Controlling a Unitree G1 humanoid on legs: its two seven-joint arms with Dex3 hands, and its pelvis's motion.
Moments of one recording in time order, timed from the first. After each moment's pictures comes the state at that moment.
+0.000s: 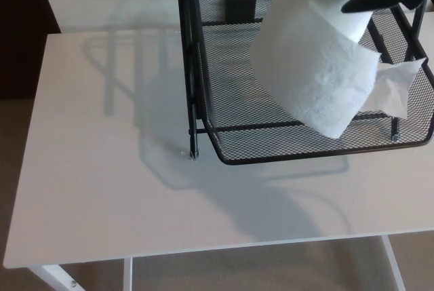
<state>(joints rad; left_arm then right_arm) 0.15 0.75 0.37 1.12 -0.17 -0.11 -0.34 -1.21 -0.71 0.48 0.17 -0.52 0.35 1.27</state>
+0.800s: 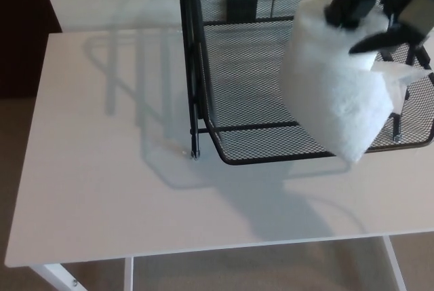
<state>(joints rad) 0.18 0.75 0.37 1.12 -0.17 -0.11 -0.35 -1.14 -0.71 0.42 0.20 -0.50 0.38 1.24</state>
